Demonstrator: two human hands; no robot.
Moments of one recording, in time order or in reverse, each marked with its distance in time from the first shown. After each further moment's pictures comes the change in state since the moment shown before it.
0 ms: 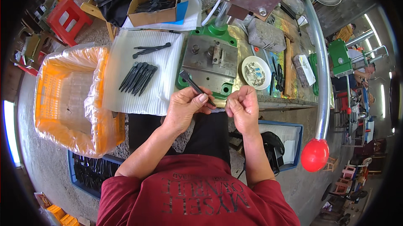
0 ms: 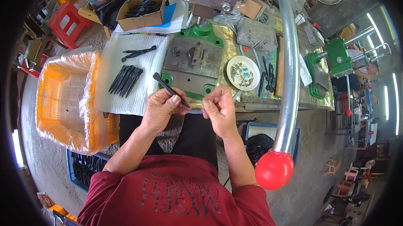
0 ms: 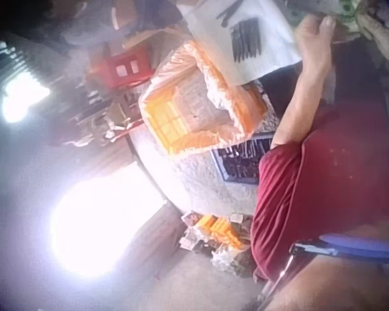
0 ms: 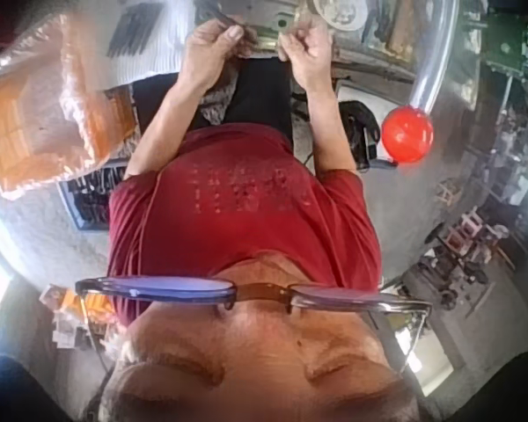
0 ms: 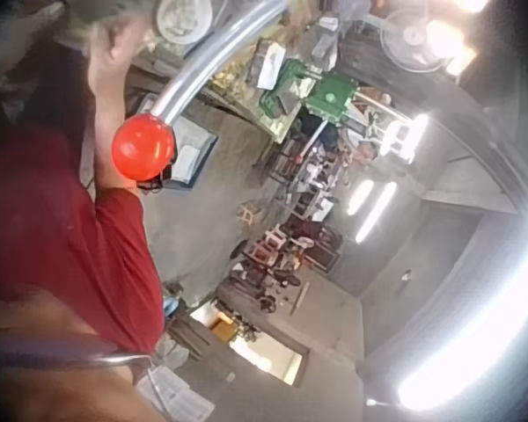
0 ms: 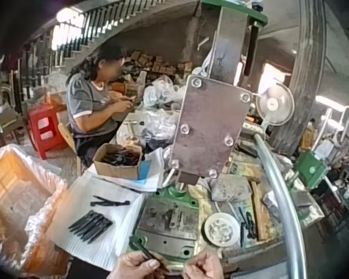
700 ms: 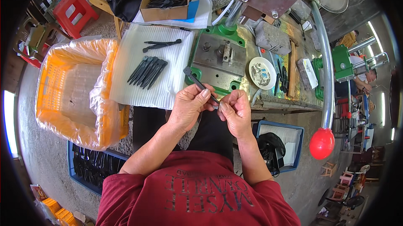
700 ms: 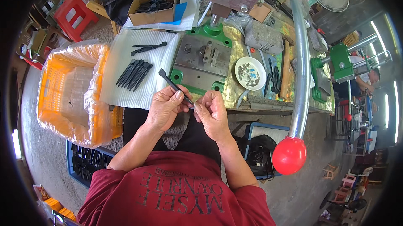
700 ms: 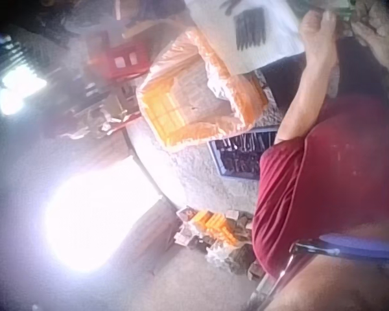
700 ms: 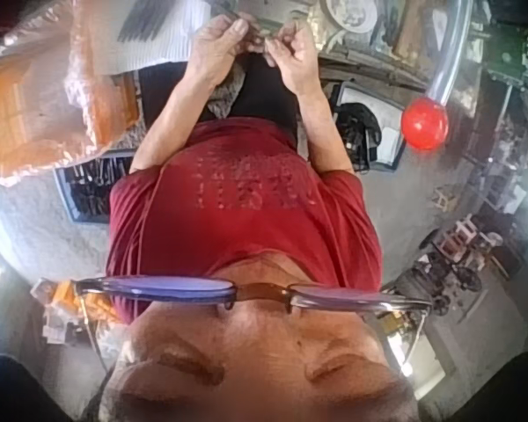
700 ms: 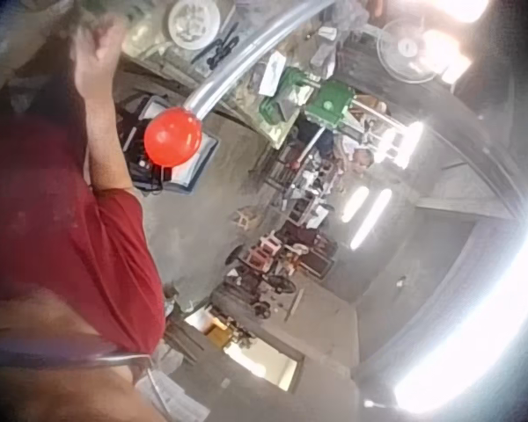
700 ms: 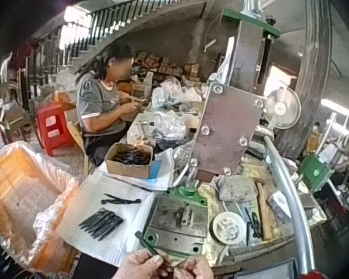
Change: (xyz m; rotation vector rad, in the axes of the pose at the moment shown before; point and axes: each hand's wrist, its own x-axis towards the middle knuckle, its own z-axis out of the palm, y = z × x) left_hand -0.011 -0.001 -0.009 -0.217 0.035 -0.012; right_hand -0.011 0.012 0.034 0.050 -0.033 0.083
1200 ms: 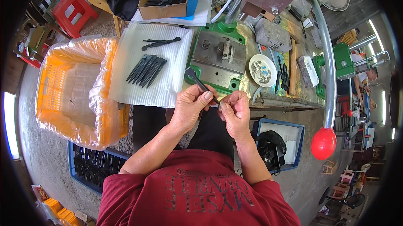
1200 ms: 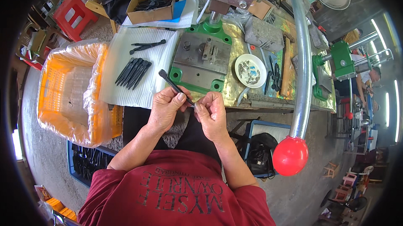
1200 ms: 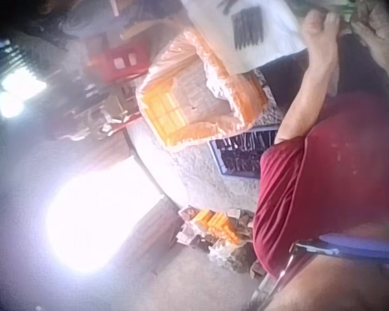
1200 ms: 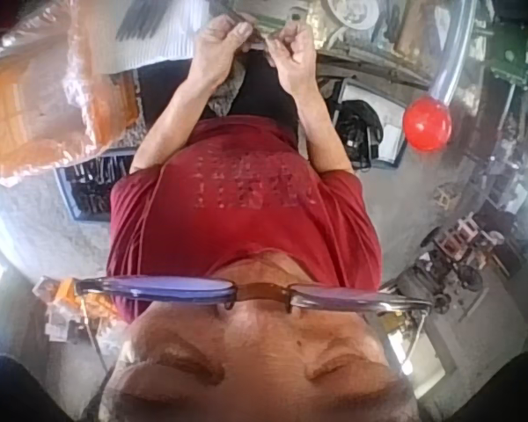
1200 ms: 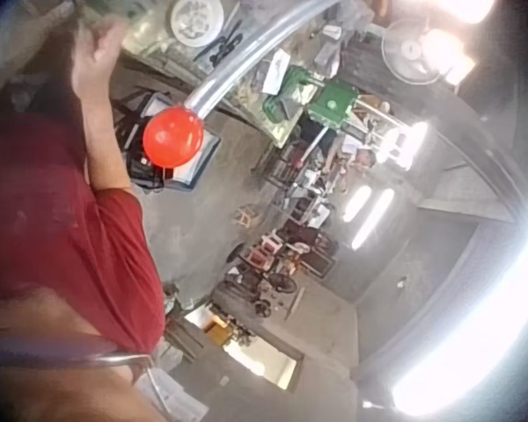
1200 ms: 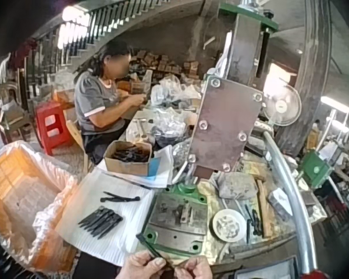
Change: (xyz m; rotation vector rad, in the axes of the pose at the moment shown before) left_hand -0.001 -0.010 0.000 0.213 0.018 0.124; right_hand -0.008 0.009 0.001 -0.026 0.077 -0.036
